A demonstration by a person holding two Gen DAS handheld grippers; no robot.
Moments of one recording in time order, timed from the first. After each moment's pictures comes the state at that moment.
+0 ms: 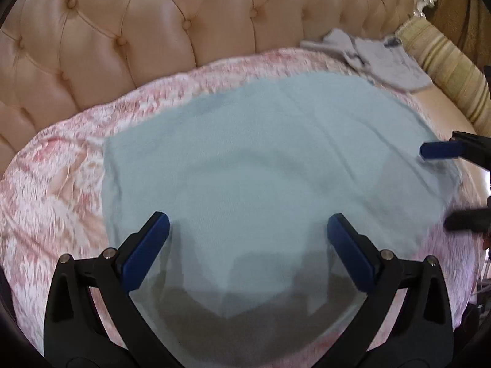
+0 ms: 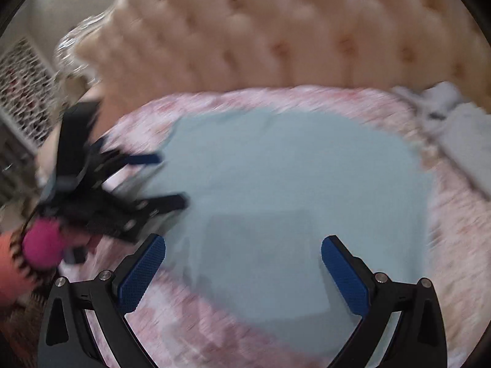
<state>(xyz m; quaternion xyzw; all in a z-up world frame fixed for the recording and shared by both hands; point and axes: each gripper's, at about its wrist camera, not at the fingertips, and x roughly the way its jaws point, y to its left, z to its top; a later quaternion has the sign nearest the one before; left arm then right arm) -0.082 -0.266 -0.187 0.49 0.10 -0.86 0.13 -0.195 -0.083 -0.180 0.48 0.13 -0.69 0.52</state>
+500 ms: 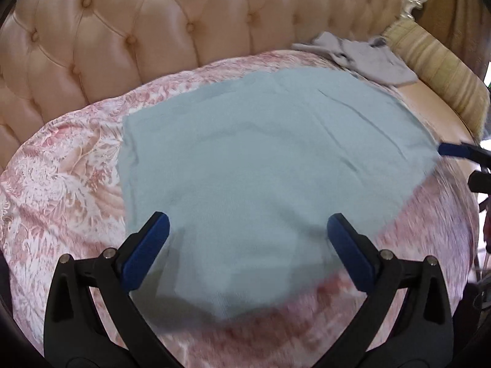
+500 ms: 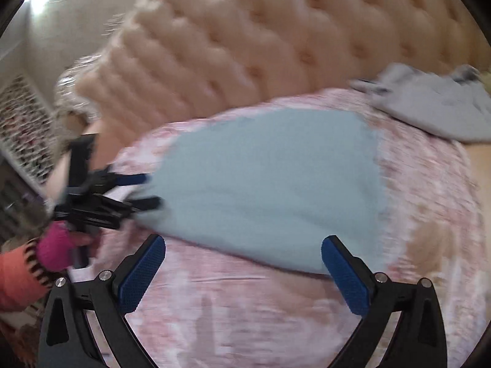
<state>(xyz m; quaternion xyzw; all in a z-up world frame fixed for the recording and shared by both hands) -0.040 -0.256 -0.179 0.48 0.11 -0.87 0.10 -0.175 -0.010 -0.177 0.45 0.04 -0.73 0.52</state>
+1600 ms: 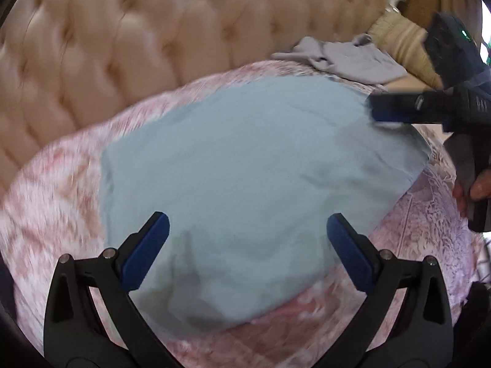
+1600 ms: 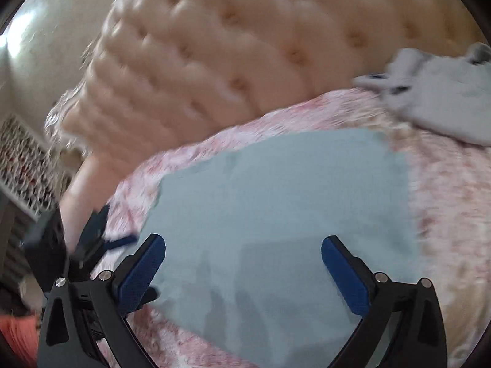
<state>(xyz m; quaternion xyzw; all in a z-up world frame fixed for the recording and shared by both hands) -0.074 -0.216 -0.168 0.45 0.06 -0.88 0.11 -0.246 -0.065 -0.192 0.48 -0.03 -0.72 0.49</state>
